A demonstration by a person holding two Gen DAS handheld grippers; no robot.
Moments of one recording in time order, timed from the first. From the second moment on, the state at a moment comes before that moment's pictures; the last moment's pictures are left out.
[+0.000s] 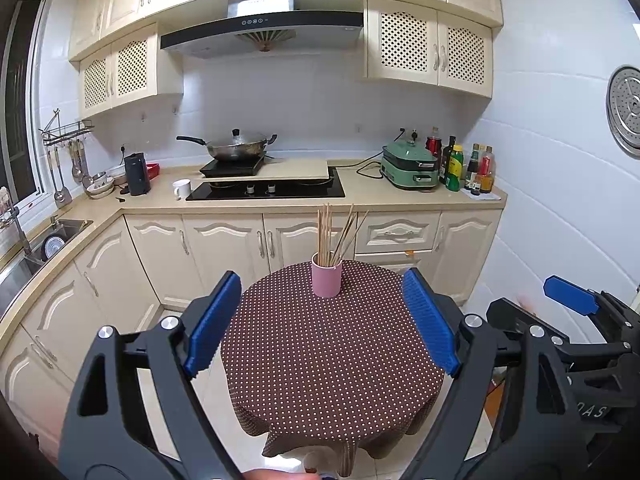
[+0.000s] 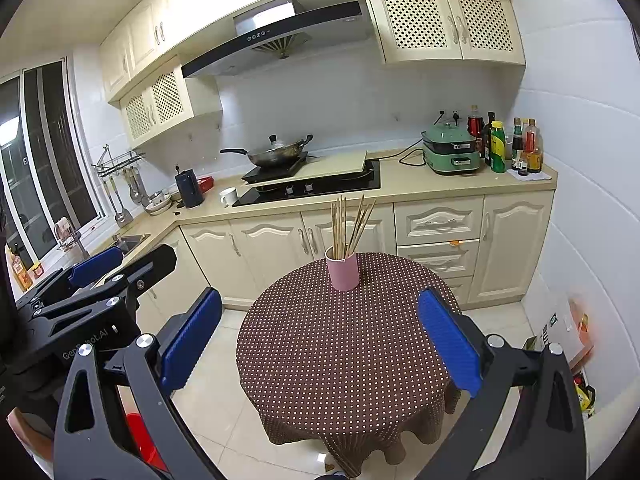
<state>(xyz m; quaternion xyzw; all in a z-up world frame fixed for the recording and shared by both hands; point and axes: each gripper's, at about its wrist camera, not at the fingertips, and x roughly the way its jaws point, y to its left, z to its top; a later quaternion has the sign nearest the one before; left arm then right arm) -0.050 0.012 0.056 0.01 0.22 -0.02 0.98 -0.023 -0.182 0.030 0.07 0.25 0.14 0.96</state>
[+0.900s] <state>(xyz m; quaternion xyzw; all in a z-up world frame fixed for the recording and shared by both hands) -0.049 0.008 0.055 0.01 0.22 -0.02 0.98 -0.011 -0.190 0.027 0.08 0.26 0.16 0.95</state>
